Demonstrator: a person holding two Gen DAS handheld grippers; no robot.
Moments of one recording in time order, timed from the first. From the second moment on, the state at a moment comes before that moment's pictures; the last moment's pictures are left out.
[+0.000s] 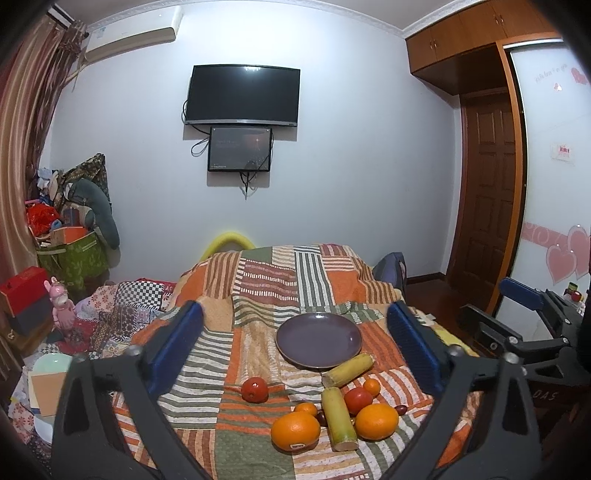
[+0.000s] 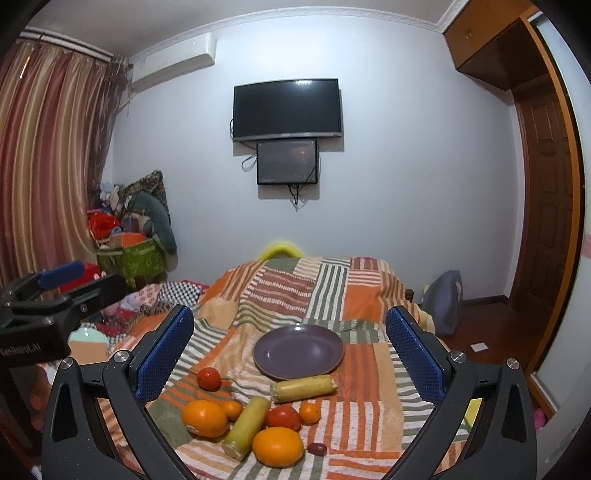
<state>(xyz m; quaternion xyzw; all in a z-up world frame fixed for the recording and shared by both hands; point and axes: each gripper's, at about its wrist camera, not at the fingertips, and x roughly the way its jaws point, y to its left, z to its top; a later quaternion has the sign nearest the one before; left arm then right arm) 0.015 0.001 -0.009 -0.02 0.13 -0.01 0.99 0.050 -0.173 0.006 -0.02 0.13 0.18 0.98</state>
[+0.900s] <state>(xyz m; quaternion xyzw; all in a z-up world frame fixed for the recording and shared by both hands) 0.098 0.000 -0.140 0.04 0.39 -0.07 0.92 0.101 -0.168 -0.100 -0.05 0.37 0.26 0.89</state>
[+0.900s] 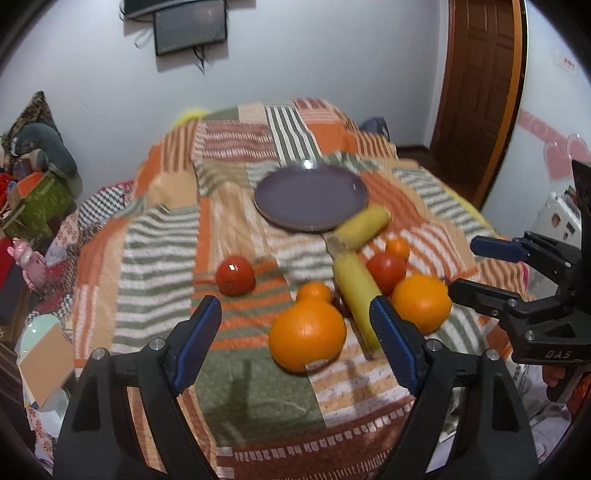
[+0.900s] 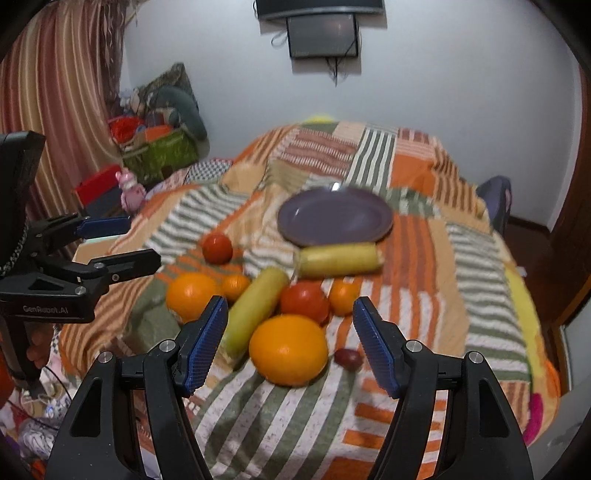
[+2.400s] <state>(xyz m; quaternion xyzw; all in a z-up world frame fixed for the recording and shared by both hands) 0.136 0.004 -0.162 0.00 0.44 -0.09 0.90 0.129 -0.169 -0.114 -0.04 0.39 0.25 0.89</state>
